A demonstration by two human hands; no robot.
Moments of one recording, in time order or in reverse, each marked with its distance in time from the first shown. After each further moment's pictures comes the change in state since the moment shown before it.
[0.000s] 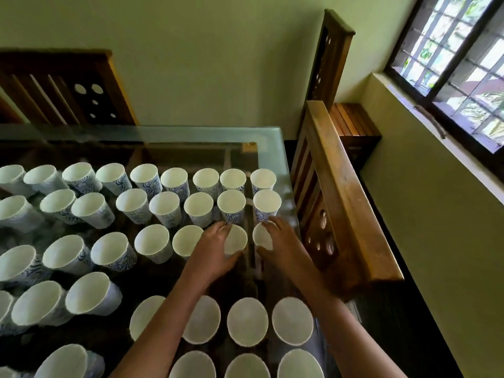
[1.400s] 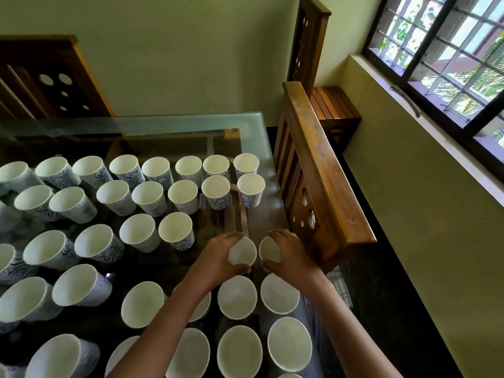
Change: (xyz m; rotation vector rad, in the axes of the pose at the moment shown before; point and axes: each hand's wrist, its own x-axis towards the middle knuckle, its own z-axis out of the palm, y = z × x) left_hand -0.024 0.023 0.020 -0.120 -0.187 0.114; right_hand -0.064 0.012 -0.003 0.002 -0.033 0.110
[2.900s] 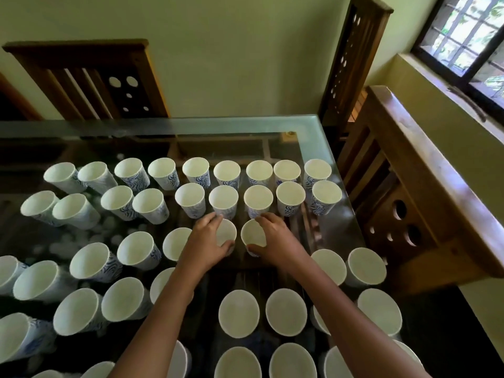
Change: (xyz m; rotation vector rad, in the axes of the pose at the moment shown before) left_hand -0.018 -0.143 -0.115 0.107 0.219 -0.204; right_hand 0.095 -0.161 0.056 0.144 -0.035 -0.108
